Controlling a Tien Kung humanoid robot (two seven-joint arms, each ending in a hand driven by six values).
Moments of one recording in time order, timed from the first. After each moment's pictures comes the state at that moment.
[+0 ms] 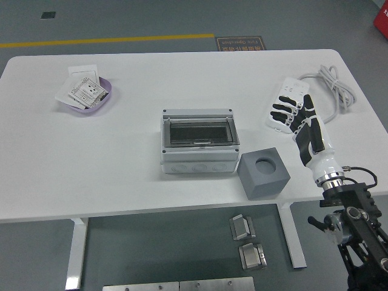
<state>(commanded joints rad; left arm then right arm) 0.17 0.10 -1.64 -0.18 1.30 0.01 0.32 0.01 -0.13 1.39 1.46 -1.13 -0.03 0.23</state>
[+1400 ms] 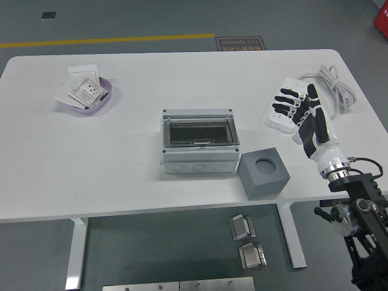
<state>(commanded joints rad) 0.17 0.10 -1.61 -0.18 1.20 0.03 0.30 0.03 -0.14 1.44 1.50 -1.12 0.01 0.16</state>
